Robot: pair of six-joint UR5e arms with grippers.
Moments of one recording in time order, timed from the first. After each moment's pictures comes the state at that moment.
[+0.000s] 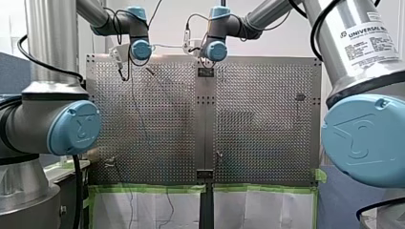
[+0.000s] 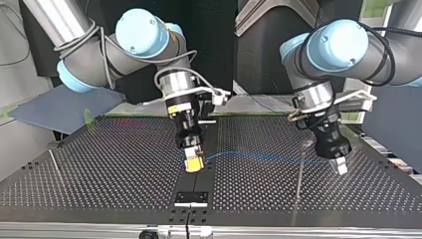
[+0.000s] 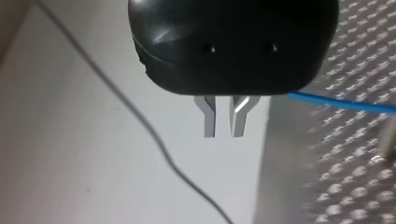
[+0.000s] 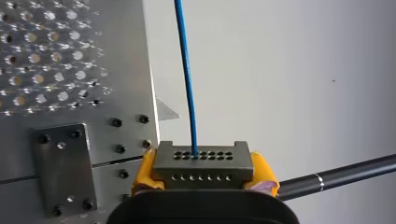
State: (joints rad) left arm -0.17 -1.50 -1.74 -2.67 -2.08 -1.75; right arm 2.37 -1.21 1.27 -0.43 1.69 1.54
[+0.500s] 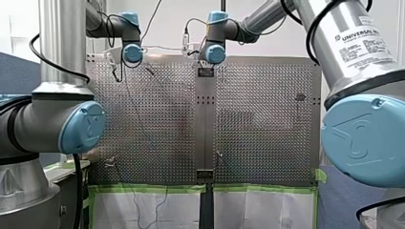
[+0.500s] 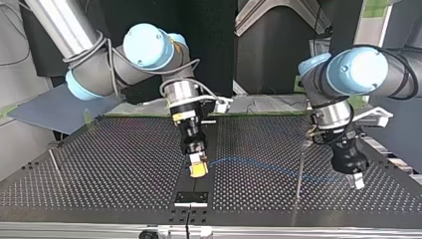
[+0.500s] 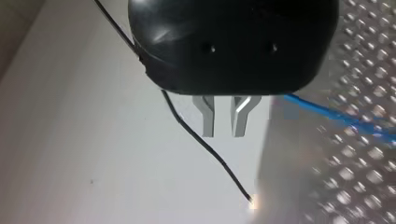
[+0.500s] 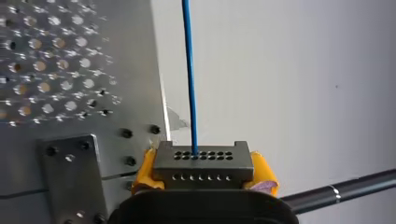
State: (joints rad) left arm -0.04 -1.55 -1.71 -2.67 -1.96 -1.80; right arm 2.36 -1.15 1.21 -0.42 1.67 1.54
